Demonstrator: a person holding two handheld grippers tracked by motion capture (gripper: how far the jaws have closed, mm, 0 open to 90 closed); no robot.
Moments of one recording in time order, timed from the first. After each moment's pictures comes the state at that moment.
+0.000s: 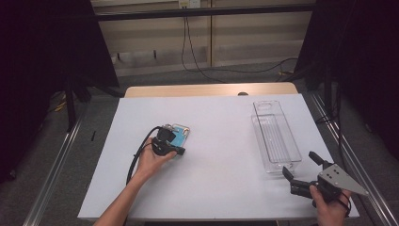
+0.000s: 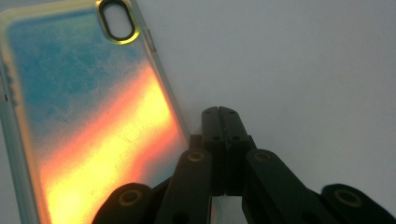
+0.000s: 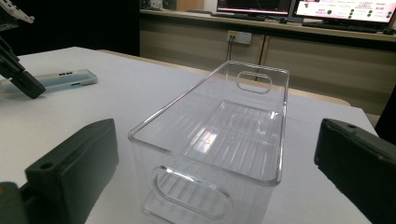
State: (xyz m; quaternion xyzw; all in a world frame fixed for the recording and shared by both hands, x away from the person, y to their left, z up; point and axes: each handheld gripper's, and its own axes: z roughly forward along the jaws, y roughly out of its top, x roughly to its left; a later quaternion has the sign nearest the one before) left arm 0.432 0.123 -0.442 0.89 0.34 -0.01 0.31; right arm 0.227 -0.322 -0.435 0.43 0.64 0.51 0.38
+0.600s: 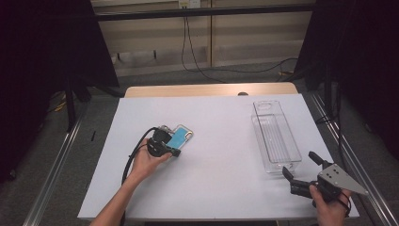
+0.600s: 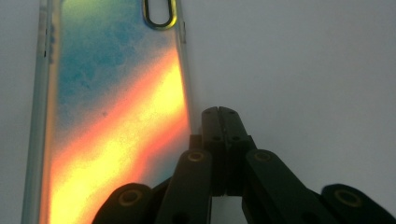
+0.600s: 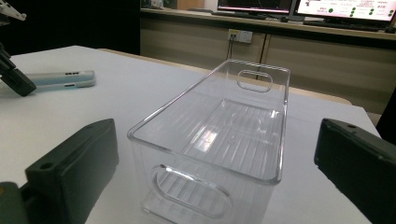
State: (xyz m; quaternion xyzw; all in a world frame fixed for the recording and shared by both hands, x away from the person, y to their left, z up) left arm 0.430 0.136 -0.439 0.90 0.33 -0.01 0.29; right arm 0.227 -0.322 -0.436 0.43 0.64 0.51 0.38
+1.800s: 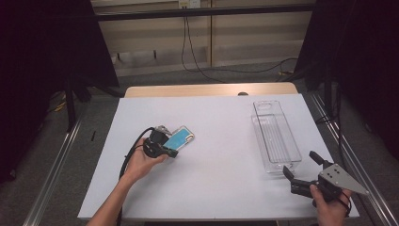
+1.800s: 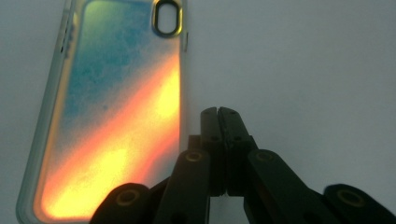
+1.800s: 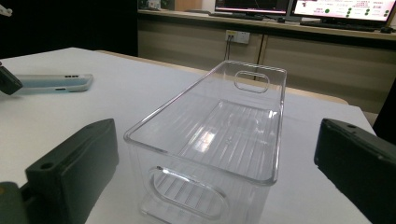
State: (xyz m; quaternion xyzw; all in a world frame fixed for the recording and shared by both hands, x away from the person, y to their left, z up) left arm 0.423 0.143 -0.428 0.90 0.30 0.00 0.30; right arm 0.228 -0.323 -0.435 0.44 0.64 0.51 0.38
